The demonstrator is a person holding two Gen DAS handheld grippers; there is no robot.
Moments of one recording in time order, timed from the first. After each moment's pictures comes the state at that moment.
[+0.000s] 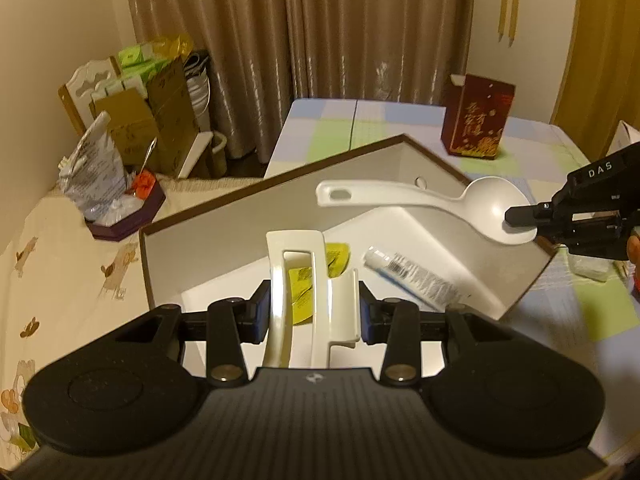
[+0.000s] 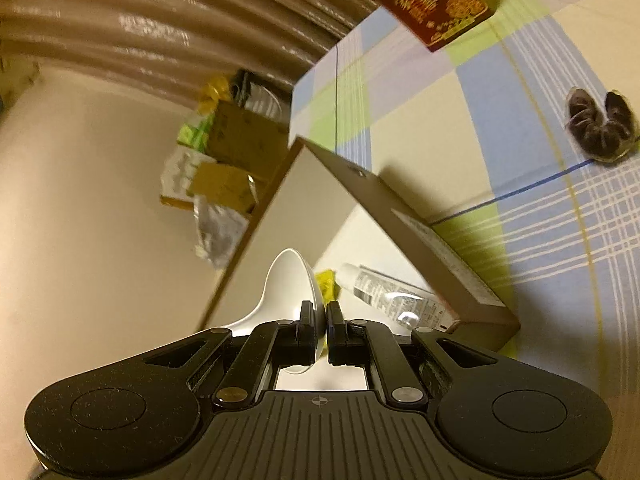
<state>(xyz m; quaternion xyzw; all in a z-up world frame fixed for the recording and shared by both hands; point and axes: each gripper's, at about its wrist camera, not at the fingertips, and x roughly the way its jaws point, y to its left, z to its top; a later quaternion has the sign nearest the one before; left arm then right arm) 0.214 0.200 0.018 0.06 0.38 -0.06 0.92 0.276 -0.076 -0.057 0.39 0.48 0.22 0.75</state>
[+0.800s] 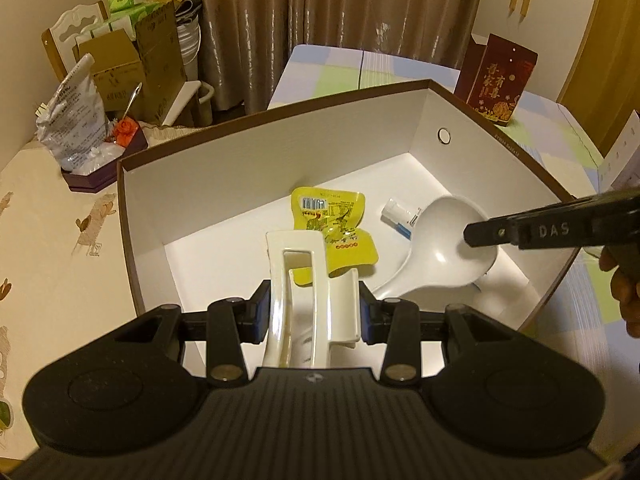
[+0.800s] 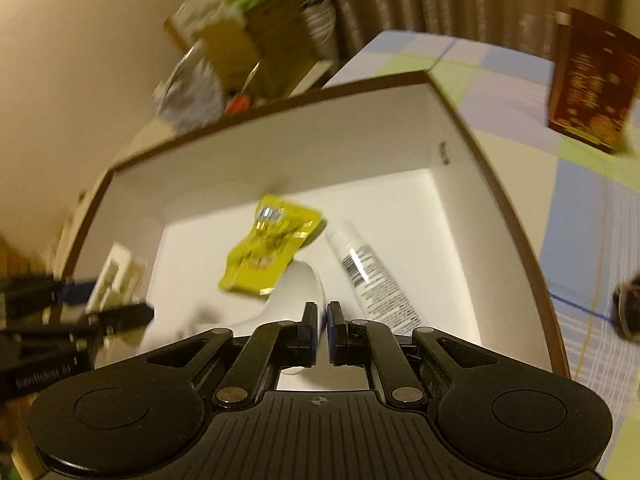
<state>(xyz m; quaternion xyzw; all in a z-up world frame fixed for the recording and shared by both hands) 0.243 0.233 -0.027 0.02 0.44 -0.07 0.89 0.271 0.056 -0.076 0.00 0.50 0.28 0.82</state>
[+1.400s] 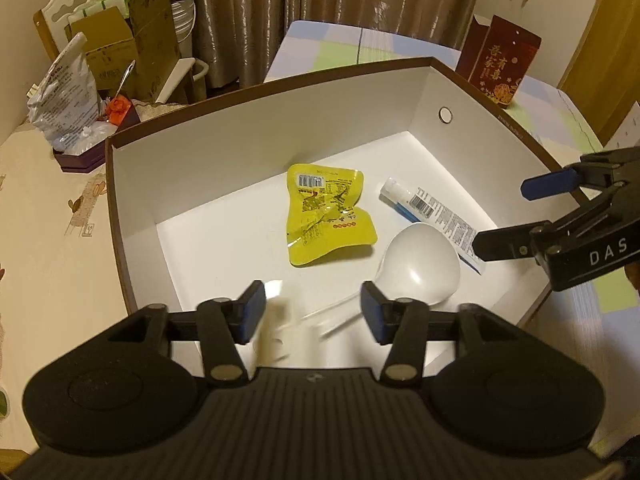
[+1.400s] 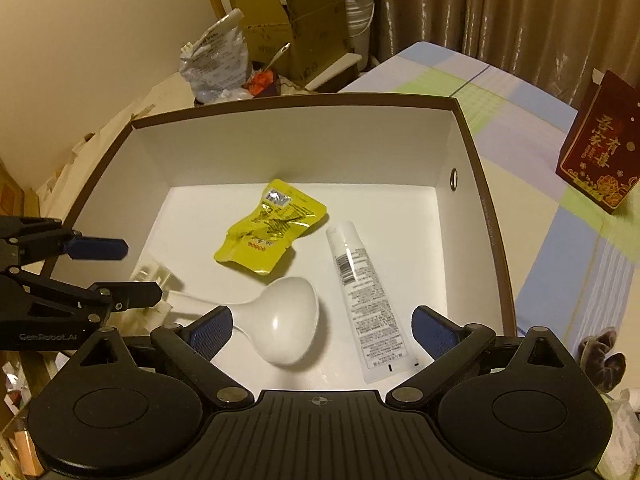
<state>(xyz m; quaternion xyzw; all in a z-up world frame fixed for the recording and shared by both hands) 0.249 0.232 -0.033 0.02 0.48 -0.08 0.88 0.265 0.061 -0.062 -0.09 0.49 0.31 0.81</state>
